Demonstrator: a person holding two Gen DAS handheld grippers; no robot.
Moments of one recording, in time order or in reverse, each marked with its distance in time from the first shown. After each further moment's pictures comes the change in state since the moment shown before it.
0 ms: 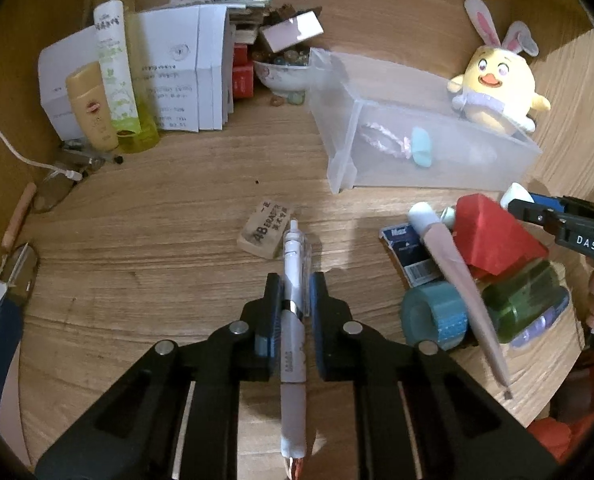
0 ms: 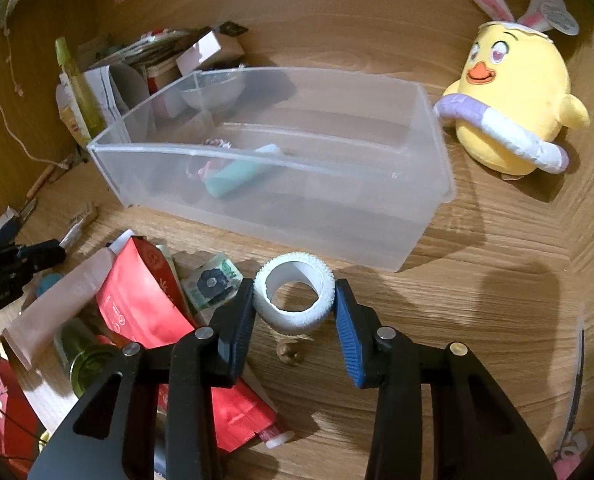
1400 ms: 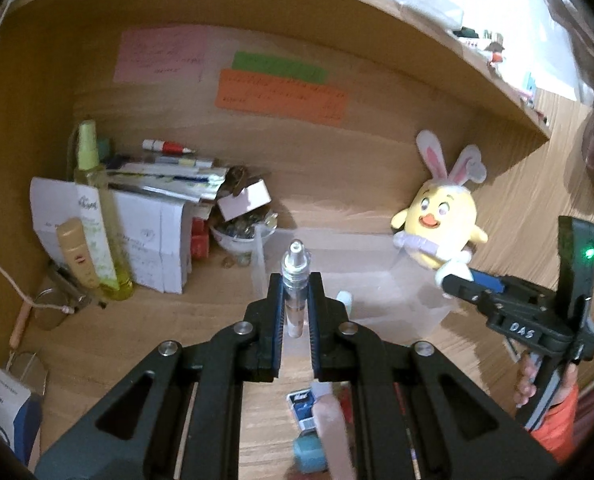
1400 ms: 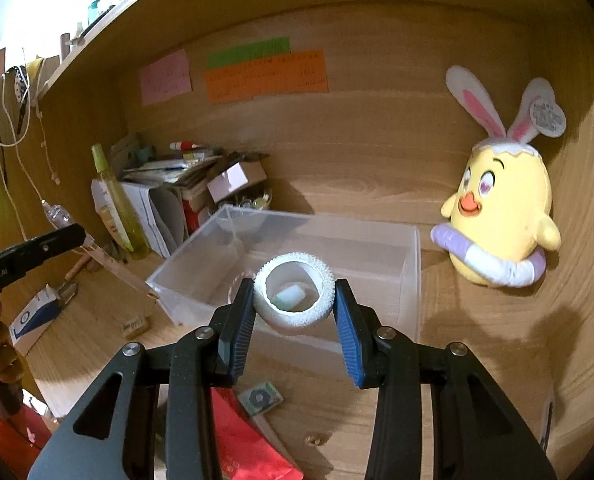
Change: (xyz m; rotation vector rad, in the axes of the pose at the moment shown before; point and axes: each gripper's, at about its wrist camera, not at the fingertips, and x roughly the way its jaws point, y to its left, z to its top) left arm -0.086 -0.031 0.095 -0.049 -0.336 -0.148; right arm -0.071 -0.001 0.063 0.004 -0.288 0.053
